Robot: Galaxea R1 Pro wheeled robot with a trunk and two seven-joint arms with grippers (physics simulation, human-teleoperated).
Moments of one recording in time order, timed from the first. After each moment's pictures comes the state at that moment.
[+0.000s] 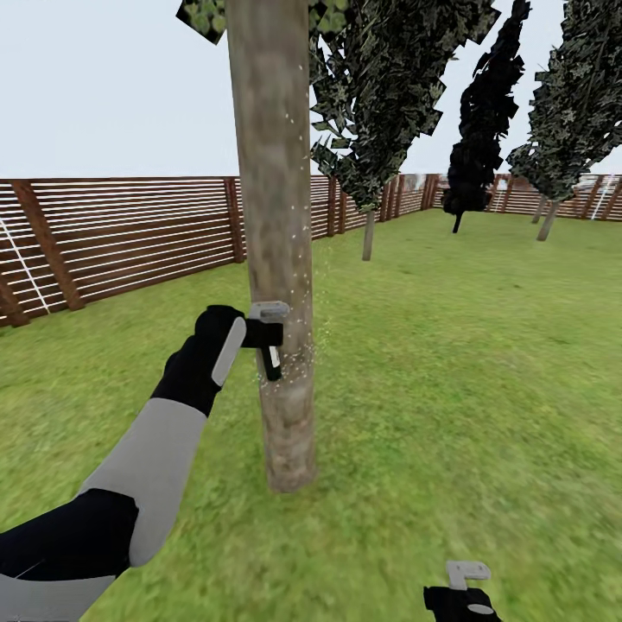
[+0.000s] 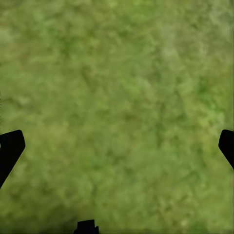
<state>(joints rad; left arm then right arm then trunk) -1.10 -0.16 -0.10 -0.96 0.18 0.98 0.03 -0.51 -0.08 0.35 -0.07 -0.36 -0.08 -0.11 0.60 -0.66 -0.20</state>
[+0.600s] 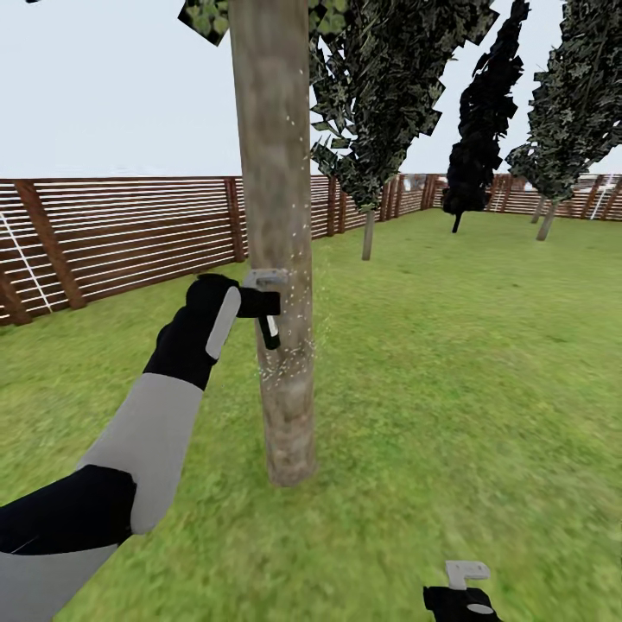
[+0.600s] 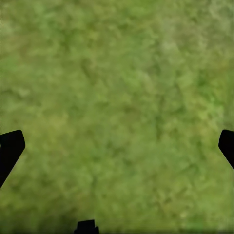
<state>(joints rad) -1.19 -0.15 -0.10 -1.00 0.18 0.99 0.03 -0.51 -0.07 0.36 -0.07 -0.36 -0.08 -0.11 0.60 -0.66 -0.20</state>
